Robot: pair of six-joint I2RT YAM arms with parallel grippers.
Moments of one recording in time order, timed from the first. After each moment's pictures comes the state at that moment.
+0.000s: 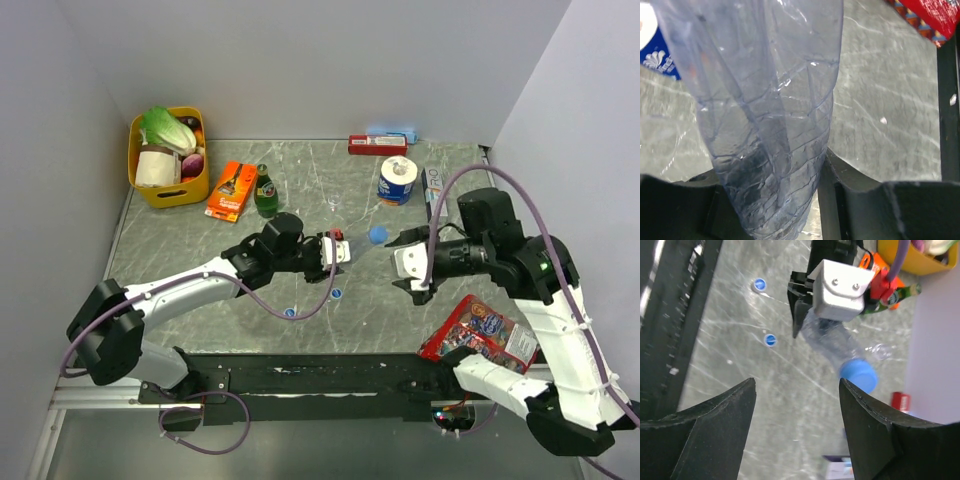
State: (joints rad) left arm -0.85 1.40 0.93 0.05 0.43 0.47; right arm 0.46 1.00 1.50 -1.32 -0.73 -1.26
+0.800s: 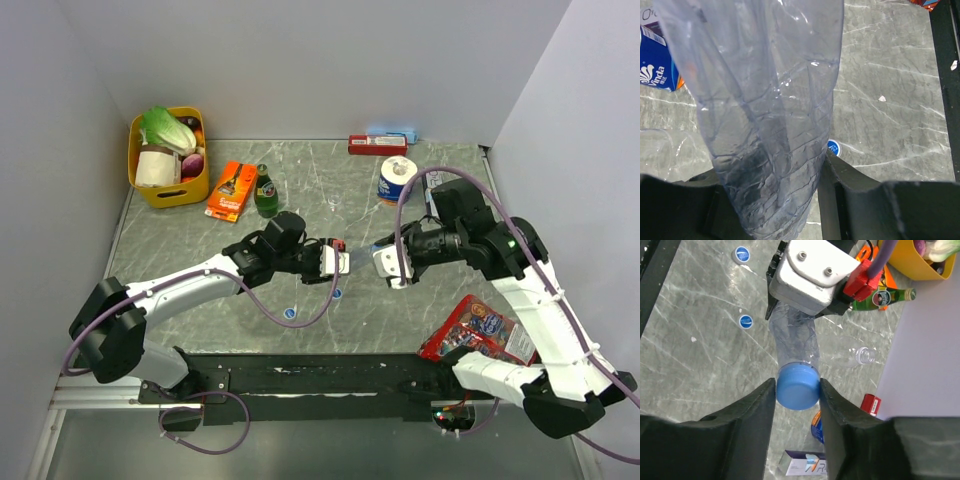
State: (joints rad) left arm -0.85 1.42 0.96 -0.06 0.50 0.67; right arm 0.51 1.07 1.46 -1.24 -0.64 -1.47
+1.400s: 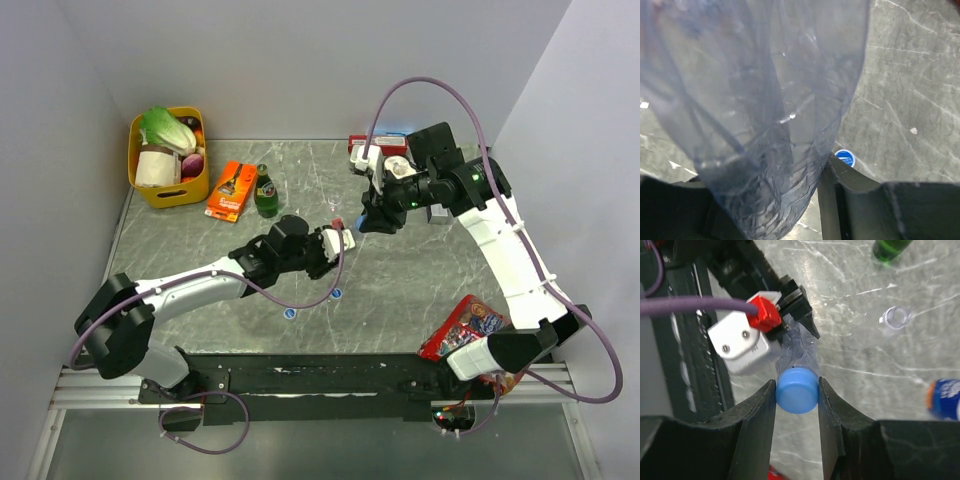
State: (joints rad) left arm -0.86 1.45 0.94 0.08 0.22 0.36; right arm 0.46 1.45 1.82 -1.25 -0.64 -0.66
